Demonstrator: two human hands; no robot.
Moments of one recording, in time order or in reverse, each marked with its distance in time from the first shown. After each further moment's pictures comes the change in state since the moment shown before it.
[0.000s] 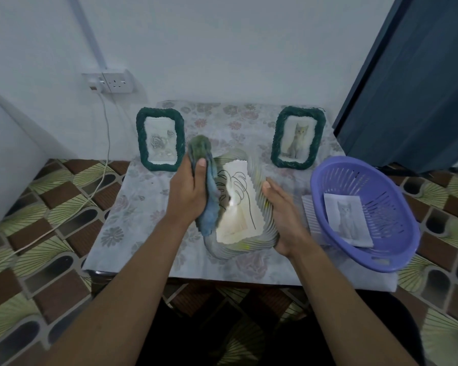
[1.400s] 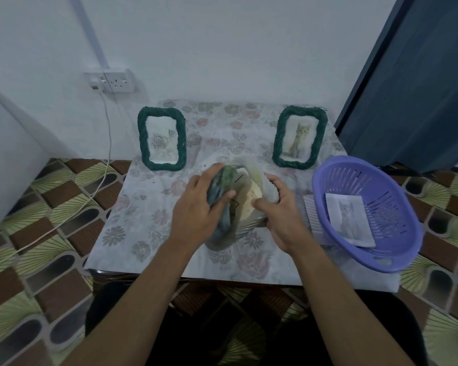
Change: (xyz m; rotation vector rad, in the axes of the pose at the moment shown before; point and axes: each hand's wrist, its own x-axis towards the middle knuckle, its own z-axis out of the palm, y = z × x) left_hand -0.037 0.003 0.000 0.174 -0.067 0.176; right_hand -0.004 -0.005 0.009 -0.209 -0.064 -0.162
